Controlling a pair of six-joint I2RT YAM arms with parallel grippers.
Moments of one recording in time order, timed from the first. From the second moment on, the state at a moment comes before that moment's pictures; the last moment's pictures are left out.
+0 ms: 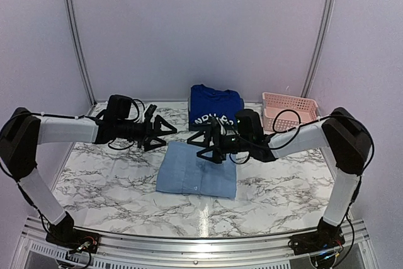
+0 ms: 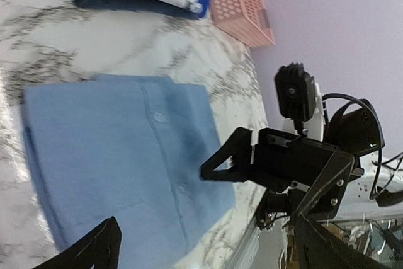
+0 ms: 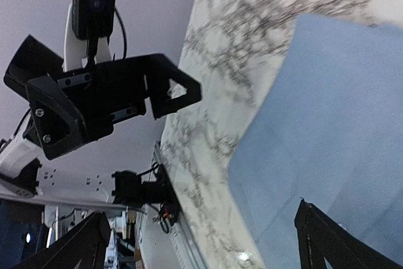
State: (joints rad) left arm -0.46 1.71 0.99 0.10 0.72 -0.77; right arm 0.67 1.88 1.01 0.46 -0.68 1.01
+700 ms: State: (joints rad) left arm -0.48 1.69 0.71 0.19 0.72 -0.80; right arm 0.78 1.82 0.54 0.90 -0.70 1.30
